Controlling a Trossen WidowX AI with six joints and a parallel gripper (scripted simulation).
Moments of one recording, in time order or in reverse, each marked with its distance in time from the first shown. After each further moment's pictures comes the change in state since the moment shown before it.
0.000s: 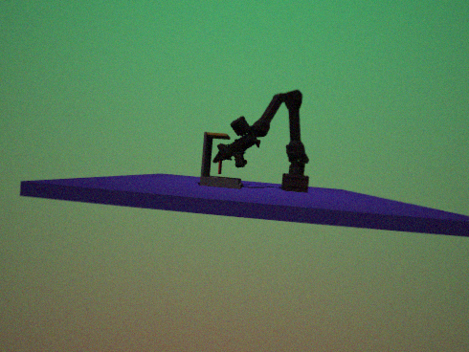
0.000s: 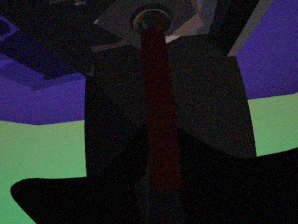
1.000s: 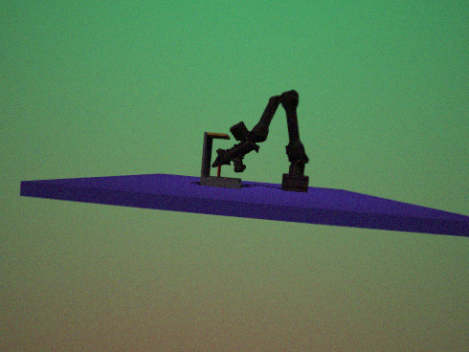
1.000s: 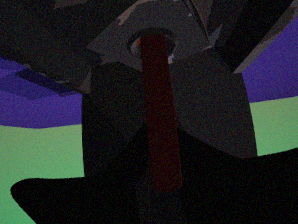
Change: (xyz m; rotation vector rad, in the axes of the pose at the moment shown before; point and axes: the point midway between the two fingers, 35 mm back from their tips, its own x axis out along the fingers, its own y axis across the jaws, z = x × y) arm 0.015 -0.001 0.017 0.004 0.007 -0.004
